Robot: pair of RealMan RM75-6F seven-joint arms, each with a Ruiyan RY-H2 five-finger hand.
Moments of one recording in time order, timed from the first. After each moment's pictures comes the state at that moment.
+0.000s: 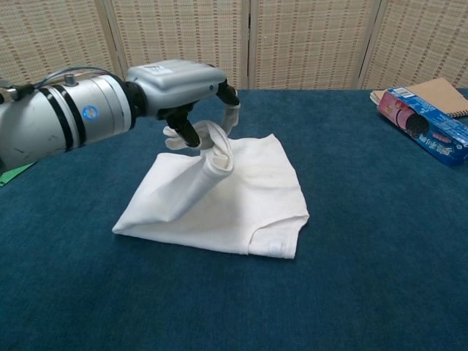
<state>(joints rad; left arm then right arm) -0.95 -1.57 -0.24 -1.53 1.18 0.90 0.51 0.25 -1.21 0.11 -1.31 -1.75 1.74 0.09</state>
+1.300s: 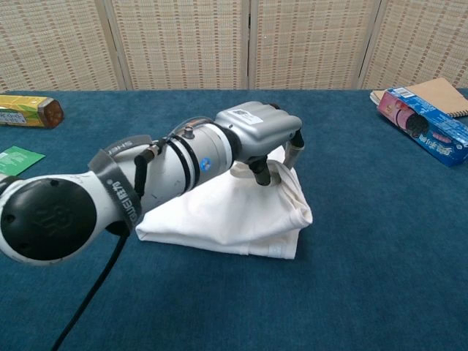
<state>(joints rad) -1.13 -1.91 -0.27 -1.27 0.97 0.90 0.74 0.24 -1.20 0.12 -1.29 -1.73 1.74 0.11</state>
